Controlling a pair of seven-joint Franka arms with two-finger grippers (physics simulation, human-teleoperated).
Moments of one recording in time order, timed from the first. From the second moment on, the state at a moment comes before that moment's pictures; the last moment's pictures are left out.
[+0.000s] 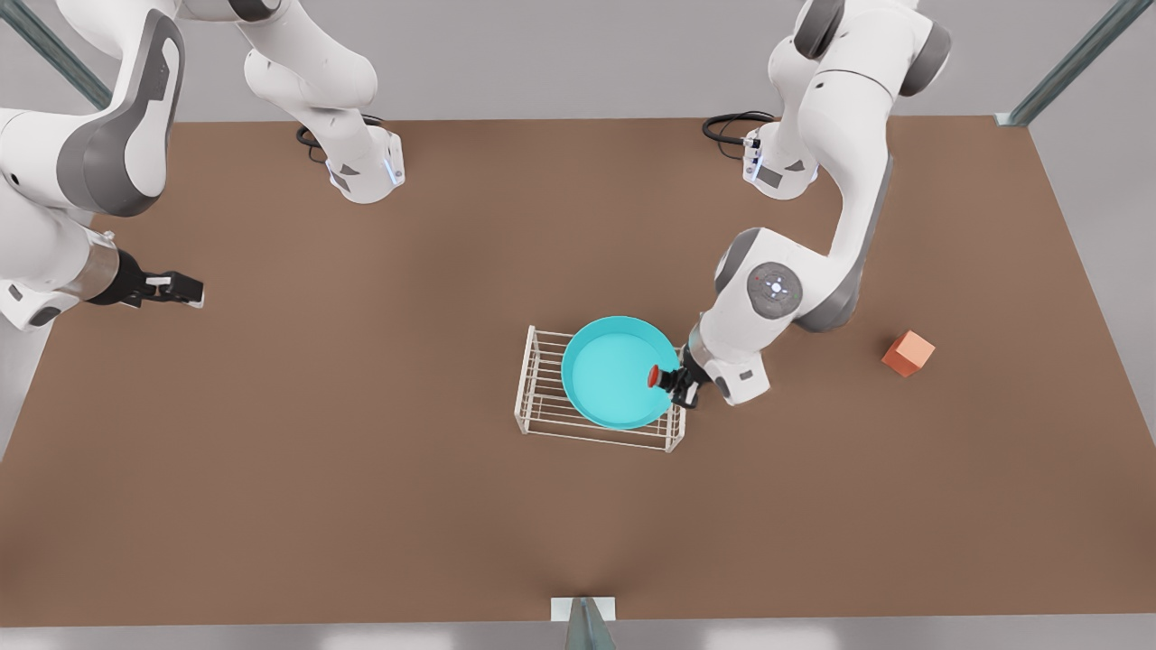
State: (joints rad) left arm -0.36 0.46 -0.16 -1.50 -0.08 2.10 -1.65; right arm -0.11 0.14 0.02 -1.44 -0.05 1.41 -0.10
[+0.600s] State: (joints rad) left arm -0.13 0.33 -0.21 -1.41 -0.04 1.96 -1.72; right arm -0.12 0.14 0.01 -1.45 -0.04 1.40 -0.11
